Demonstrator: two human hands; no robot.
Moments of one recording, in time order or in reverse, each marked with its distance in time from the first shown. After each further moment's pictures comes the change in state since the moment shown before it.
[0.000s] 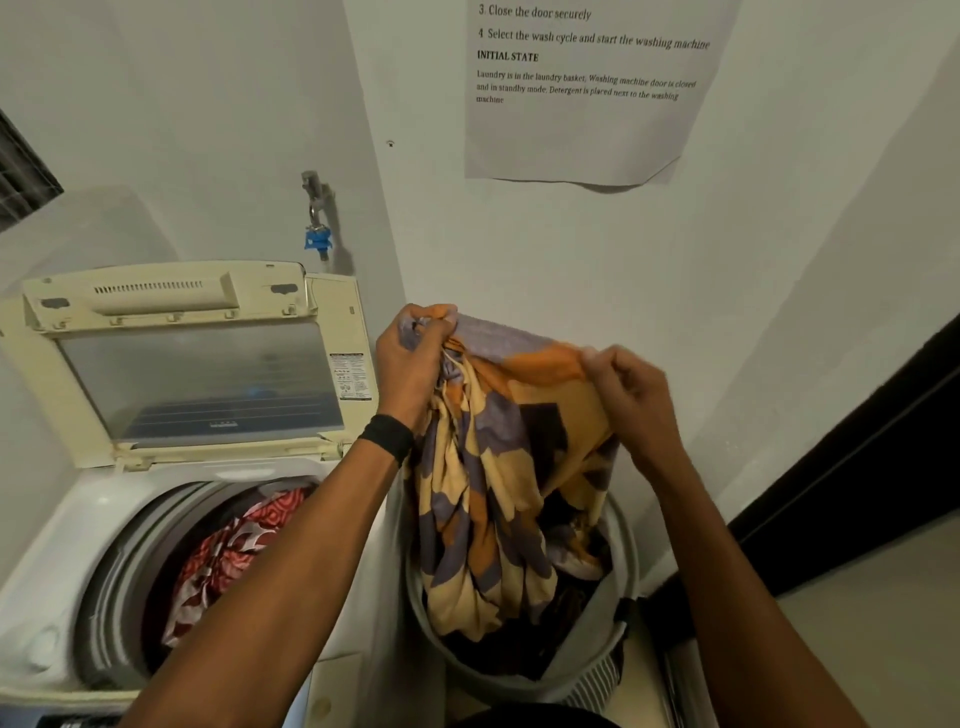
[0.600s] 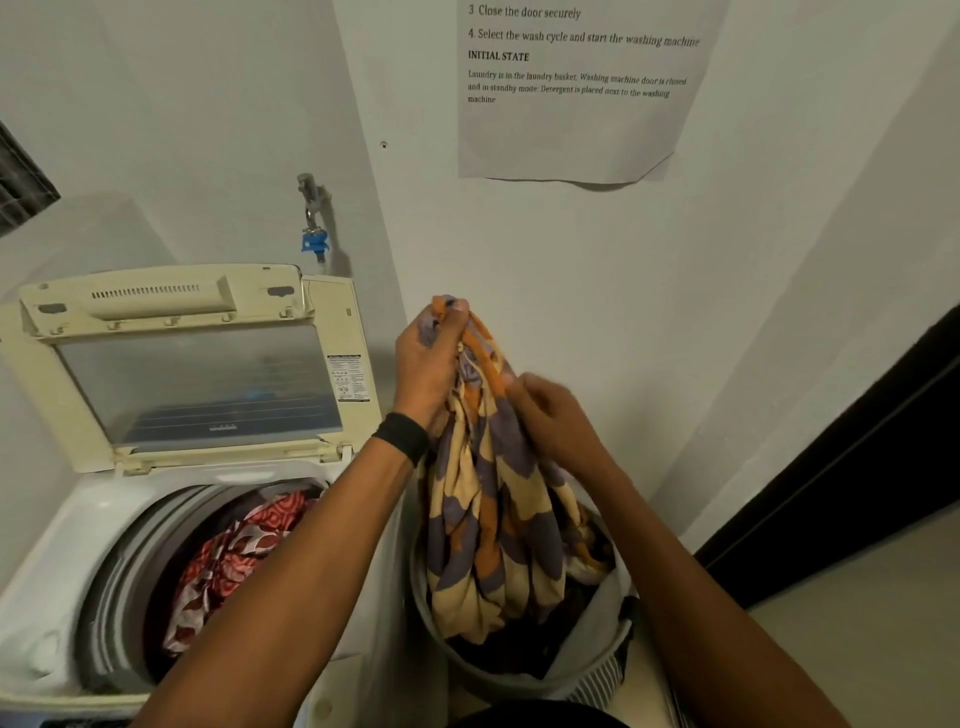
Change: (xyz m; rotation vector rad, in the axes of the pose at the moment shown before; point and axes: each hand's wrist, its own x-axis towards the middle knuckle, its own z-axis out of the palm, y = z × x) left_hand -0.009 0.007 0.022 -0.088 -0.034 -0.082; right_hand -0.005 0.014 0.067 -0.050 -0.249 0.033
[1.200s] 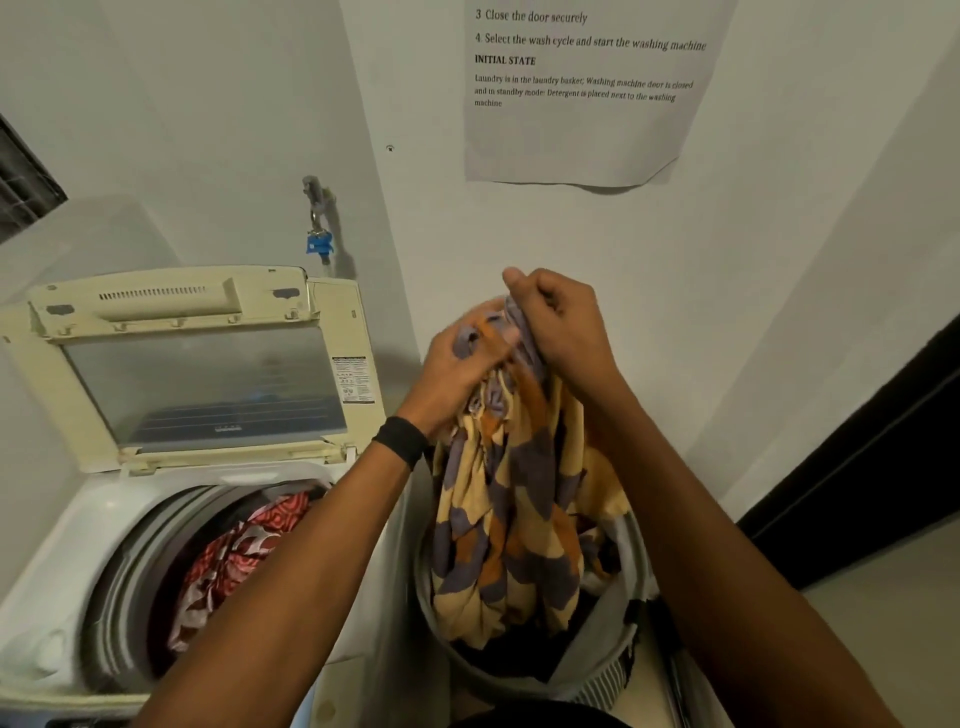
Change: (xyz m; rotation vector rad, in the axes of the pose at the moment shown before) left_hand -0.012 0.012 -0.001 0.216 -0.400 0.095; right_hand 0.055 -0.082 -0.029 0.105 0.202 -0.187
